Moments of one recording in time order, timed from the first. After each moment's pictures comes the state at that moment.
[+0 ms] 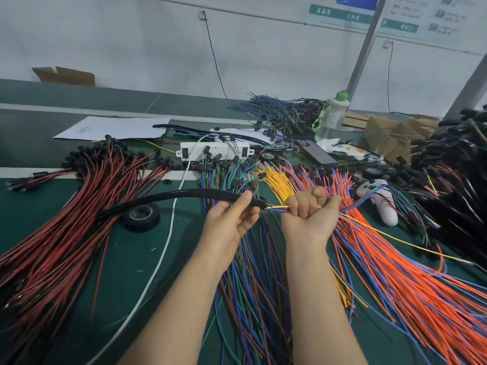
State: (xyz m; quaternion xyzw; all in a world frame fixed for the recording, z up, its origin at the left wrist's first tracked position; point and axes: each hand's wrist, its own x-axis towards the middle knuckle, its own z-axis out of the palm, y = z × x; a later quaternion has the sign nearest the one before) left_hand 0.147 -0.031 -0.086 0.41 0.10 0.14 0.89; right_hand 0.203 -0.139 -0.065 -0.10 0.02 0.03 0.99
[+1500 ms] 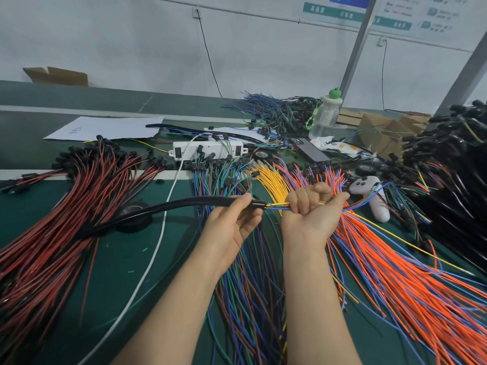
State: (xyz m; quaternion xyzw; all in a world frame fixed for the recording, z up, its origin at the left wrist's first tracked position) left_hand 0.144 -0.043 -0.082 0.39 0.08 0.08 0.92; right_hand 0.197 -0.146 -0.054 -0.14 0.02 -0.05 0.99
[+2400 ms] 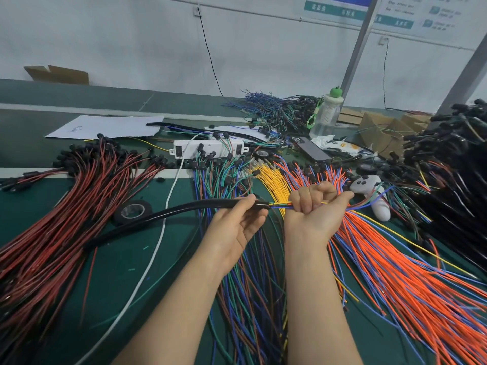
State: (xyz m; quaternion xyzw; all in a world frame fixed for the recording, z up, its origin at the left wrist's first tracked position) left_hand 0.144 -0.047 -0.084 0.37 0.09 0.06 0.93; right_hand 0.197 -0.148 -0.054 -0.15 0.02 -0.07 0.99
